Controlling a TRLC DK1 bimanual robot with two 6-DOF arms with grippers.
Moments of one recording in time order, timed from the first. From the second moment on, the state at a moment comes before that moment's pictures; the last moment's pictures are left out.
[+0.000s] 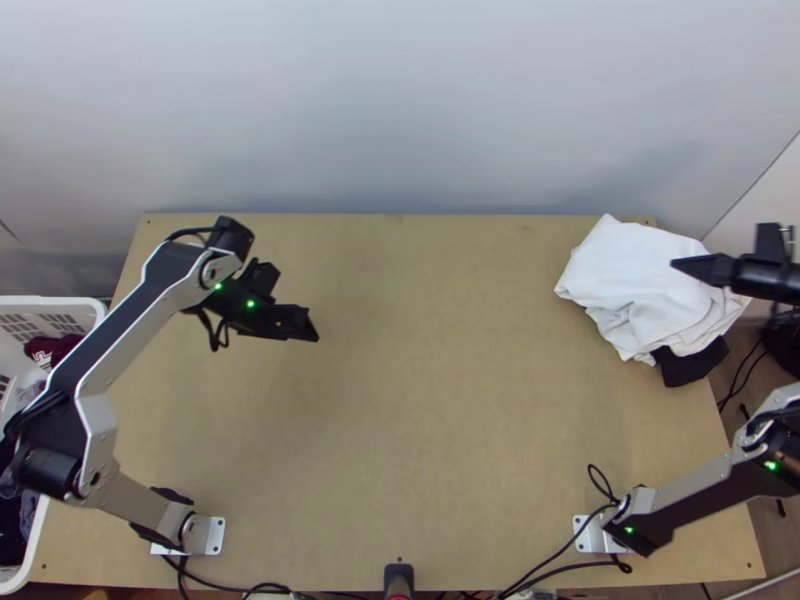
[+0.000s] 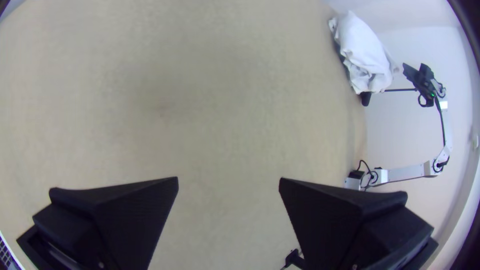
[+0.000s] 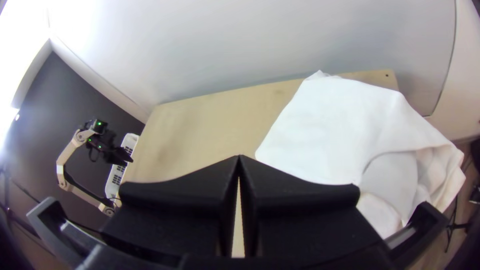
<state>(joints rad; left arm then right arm) -0.23 1.65 1.44 -1.12 0.50 -0.03 -0.60 1.76 1.73 -1.29 -1.00 -0.60</state>
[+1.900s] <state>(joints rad) -0.10 1.41 1.08 -1.00 0.45 0.01 -0.62 1.65 1.62 -1.22 -0.98 -0.59</state>
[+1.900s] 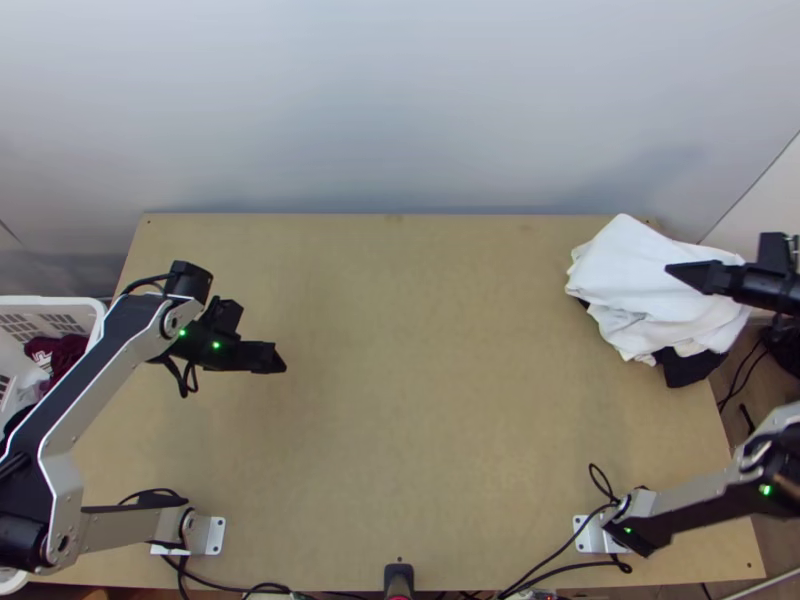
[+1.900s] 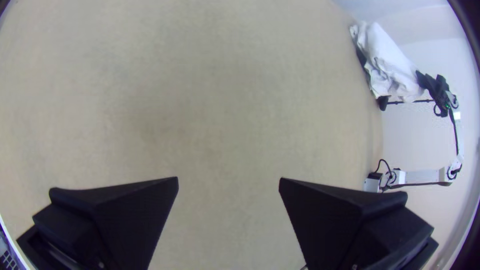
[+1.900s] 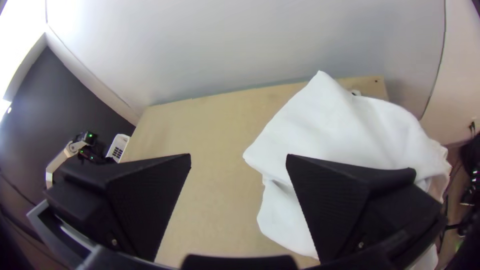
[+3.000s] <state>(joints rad) -0.02 0.80 0.56 -0.41 0.29 -0.04 -0.43 0.77 0.64 -0.42 -0.47 -0.35</state>
